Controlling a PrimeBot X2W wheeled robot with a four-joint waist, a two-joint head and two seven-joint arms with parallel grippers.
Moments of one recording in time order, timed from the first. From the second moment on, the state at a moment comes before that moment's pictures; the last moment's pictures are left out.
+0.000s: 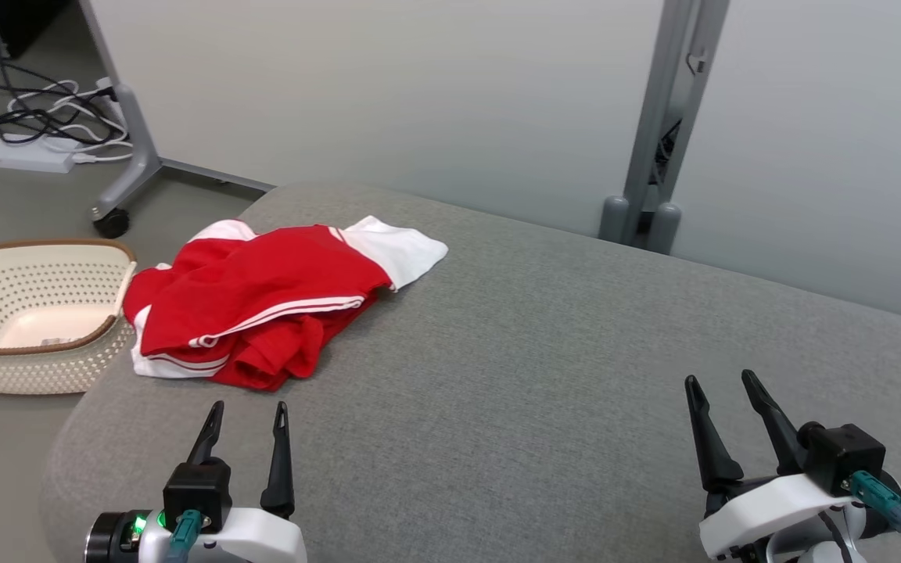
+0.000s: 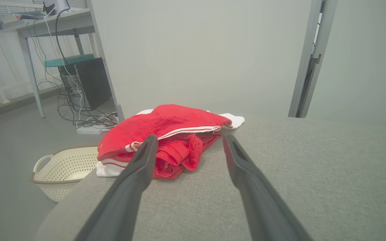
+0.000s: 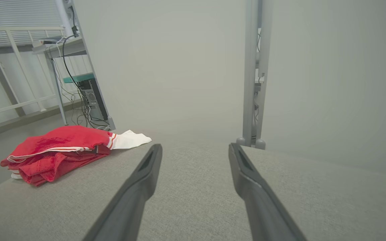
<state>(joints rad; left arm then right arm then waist) -0.06 0.05 -0.14 0.37 -0.09 0.13 -0.26 -0.12 -0.05 0.10 0.37 0.22 0.13 -0.26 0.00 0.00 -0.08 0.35</state>
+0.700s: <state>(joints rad) -0.03 0.05 -0.06 0.30 -0.07 0.14 -0.26 -0.18 -0.05 0.19 0.41 0.24 0.13 -0.26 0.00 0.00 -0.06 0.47</state>
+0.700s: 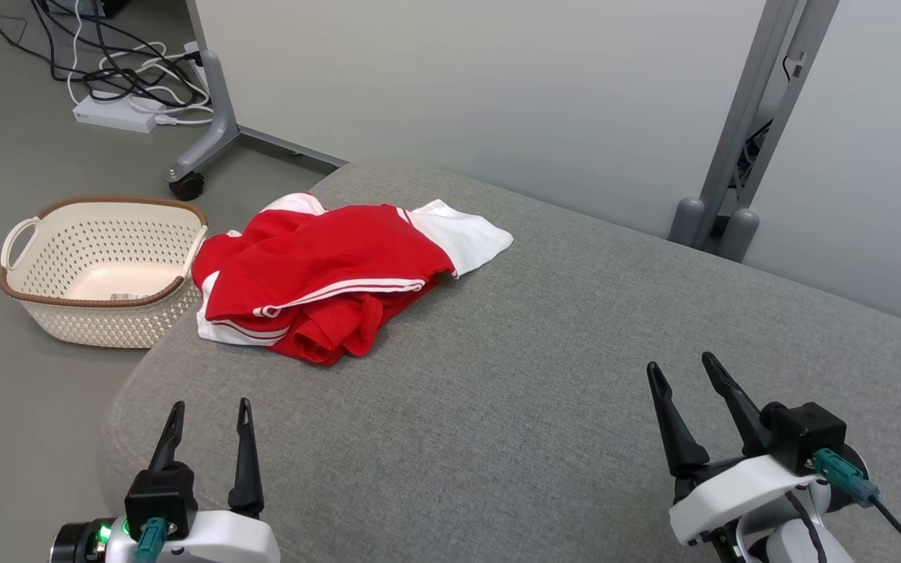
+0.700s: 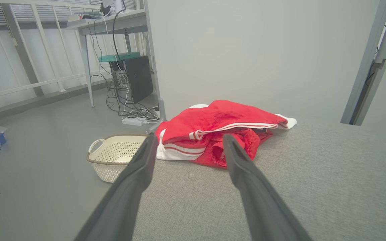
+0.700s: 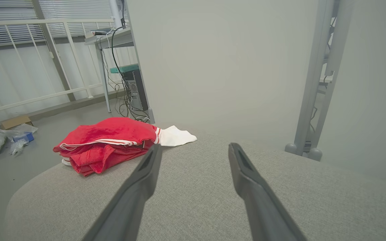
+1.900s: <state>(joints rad) -0.79 0.32 -0.26 0.89 -0.18 -0.13 0.00 -0.27 -0.10 0.18 0.34 0.09 0.13 -0.26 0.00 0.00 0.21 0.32</state>
